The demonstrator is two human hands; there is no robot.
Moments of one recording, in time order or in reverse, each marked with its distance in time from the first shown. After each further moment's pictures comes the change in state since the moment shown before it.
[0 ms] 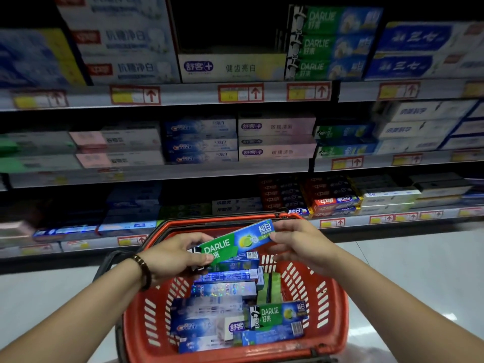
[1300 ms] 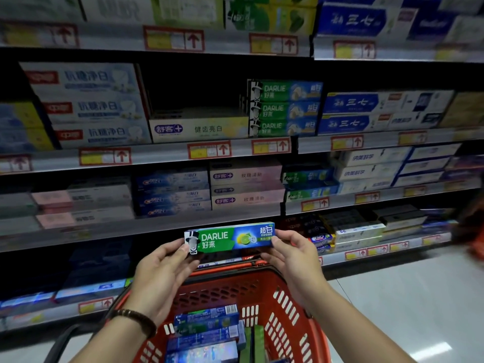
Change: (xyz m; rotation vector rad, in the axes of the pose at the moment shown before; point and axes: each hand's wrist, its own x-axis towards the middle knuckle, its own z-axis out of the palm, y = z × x) left_hand 0.008 0.086 0.043 -0.671 0.516 0.322; right_hand 0.004 -0.038 -0.020 0.485 0.462 -0.329
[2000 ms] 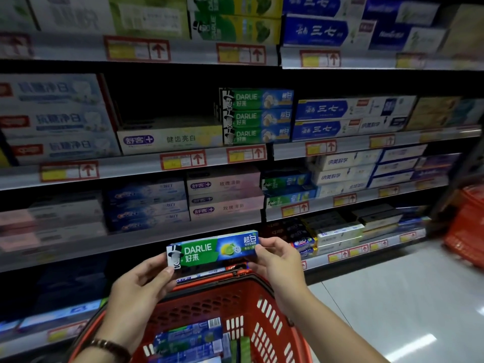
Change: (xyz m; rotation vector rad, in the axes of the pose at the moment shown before) left_hand 0.005 -0.016 0.005 0.231 -0.001 0.118; right_hand 0.003 -0.005 -0.011 -0.106 0.071 -0.027
